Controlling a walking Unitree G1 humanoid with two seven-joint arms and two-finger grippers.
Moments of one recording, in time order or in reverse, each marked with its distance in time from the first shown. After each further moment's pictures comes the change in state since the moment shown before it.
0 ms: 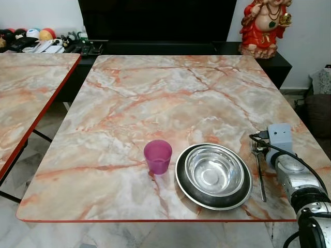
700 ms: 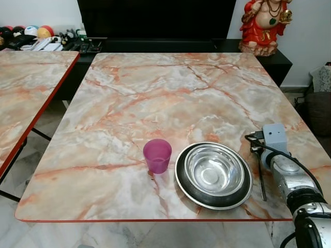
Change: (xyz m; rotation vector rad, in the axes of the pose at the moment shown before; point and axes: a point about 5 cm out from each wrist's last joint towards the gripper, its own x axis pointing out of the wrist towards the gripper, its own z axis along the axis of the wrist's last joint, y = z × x) left arm -0.001 0.004 -0.001 0.004 -0.001 0.007; right arm 0.001 0.013 0.004 0.005 -0.057 0.061
